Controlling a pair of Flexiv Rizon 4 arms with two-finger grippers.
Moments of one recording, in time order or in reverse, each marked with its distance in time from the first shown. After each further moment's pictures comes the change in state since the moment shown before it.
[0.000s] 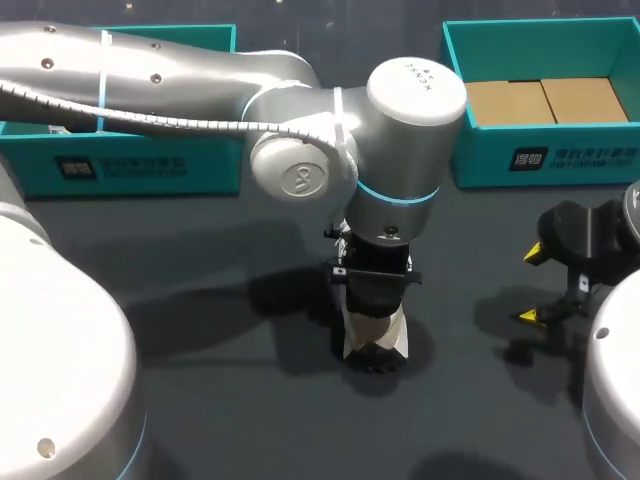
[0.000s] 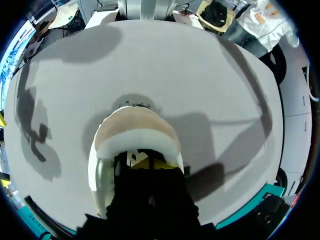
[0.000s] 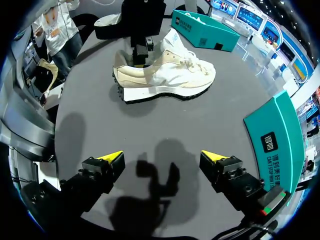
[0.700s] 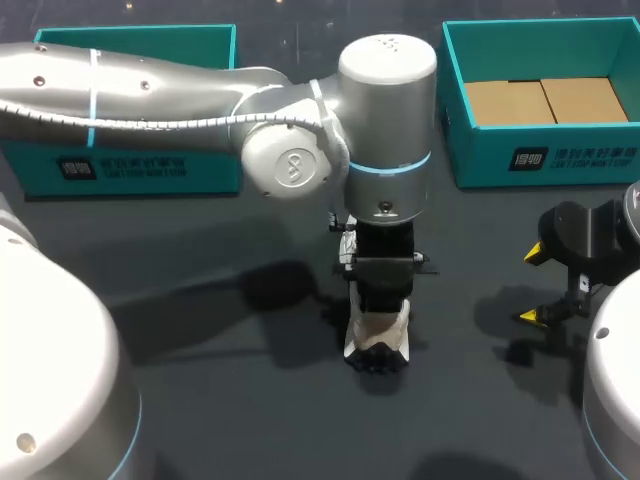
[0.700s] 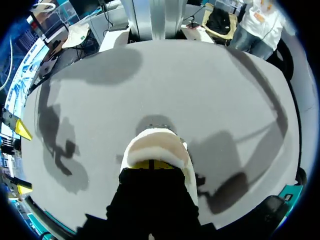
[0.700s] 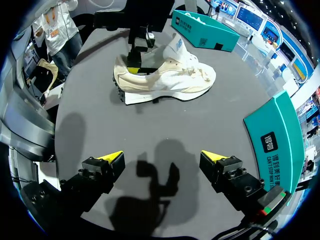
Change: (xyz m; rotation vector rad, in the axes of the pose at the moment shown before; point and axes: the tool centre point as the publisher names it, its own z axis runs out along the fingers) left arm -0.029 -0.022 -0.020 0.164 -0.183 0.072; right arm 0.000 0.000 0.000 0.000 0.000 0.000
